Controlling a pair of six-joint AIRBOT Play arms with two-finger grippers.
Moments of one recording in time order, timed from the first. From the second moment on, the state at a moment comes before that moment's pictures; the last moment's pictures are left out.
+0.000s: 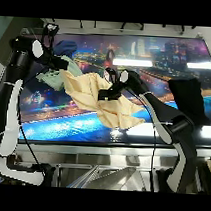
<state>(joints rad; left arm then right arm) -0.21 -1.61 1.81 1.66 -1.23 -1.50 0.47 -2.00 1.82 -1.02 1.16 1.56</state>
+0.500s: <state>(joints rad) -0.17 -1.54 1.79 1.65 -1.35 -1.50 0.42 -1.80 1.83 -1.17 1.35 1.54</state>
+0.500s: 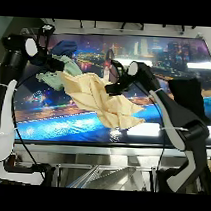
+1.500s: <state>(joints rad) -0.27 -0.79 2.13 1.85 -1.64 -1.51 0.22 -0.90 2.03 -1.60 1.73 1.54</state>
